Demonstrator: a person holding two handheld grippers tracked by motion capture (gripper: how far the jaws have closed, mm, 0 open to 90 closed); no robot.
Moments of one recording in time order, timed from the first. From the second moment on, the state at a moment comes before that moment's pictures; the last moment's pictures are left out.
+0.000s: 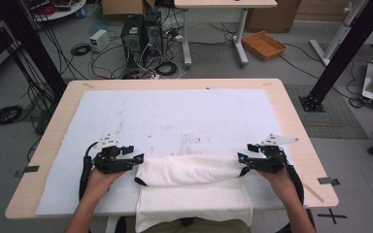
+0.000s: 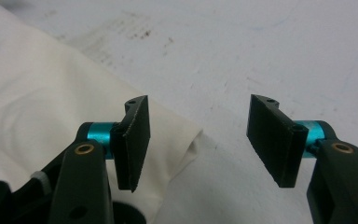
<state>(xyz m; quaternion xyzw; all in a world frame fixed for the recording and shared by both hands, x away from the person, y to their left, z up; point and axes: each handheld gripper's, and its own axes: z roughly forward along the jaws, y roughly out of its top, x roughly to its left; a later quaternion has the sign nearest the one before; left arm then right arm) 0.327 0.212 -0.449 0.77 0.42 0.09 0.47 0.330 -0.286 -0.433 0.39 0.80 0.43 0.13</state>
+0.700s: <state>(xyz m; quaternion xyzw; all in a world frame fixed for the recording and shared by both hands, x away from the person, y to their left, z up) 0.339 0.206 -0.436 0.77 0.39 0.11 0.49 0.349 -0.280 -0.435 0.38 0.81 0.43 0.12</state>
